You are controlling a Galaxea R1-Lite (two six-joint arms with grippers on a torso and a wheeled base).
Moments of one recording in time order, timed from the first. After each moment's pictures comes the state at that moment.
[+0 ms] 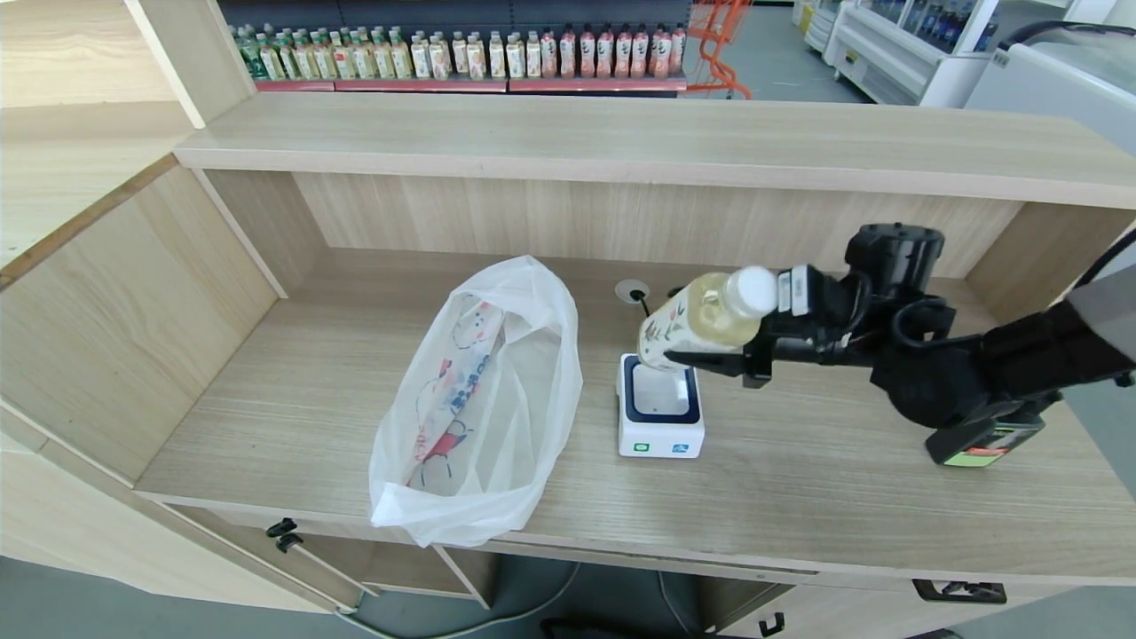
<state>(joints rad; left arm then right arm) 0.00 0.00 0.00 0.05 0.13 0.01 0.25 2.02 -1.14 -0.85 1.10 -0.82</state>
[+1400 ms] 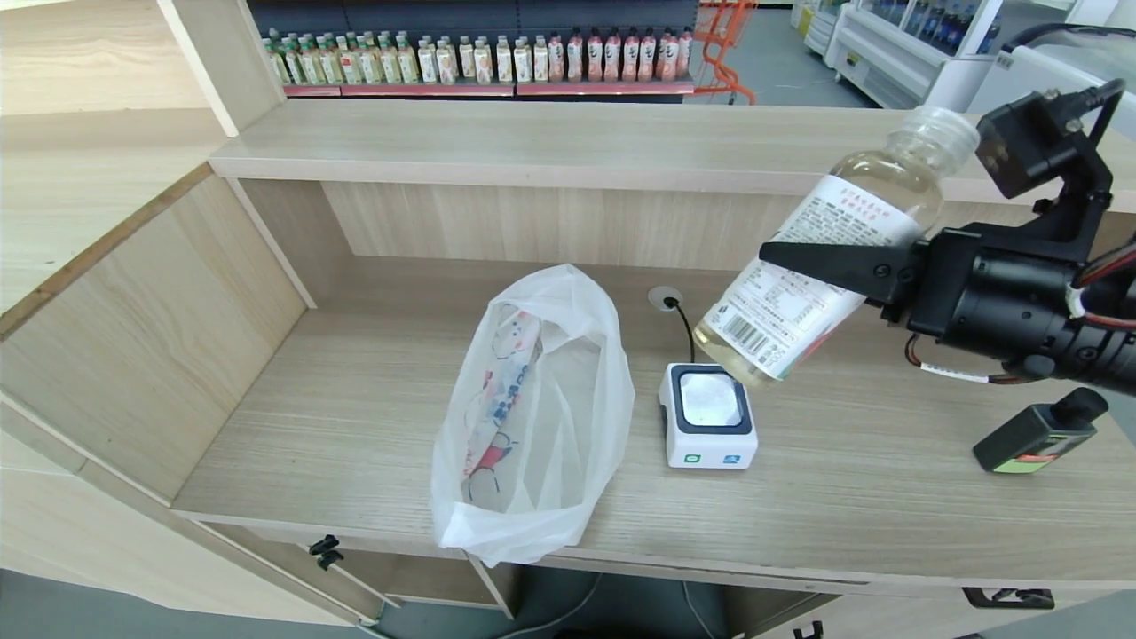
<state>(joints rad) 0.00 0.00 0.00 0.05 0.13 0.01 0.42 1.43 -0.85 -0.61 0.53 0.39</state>
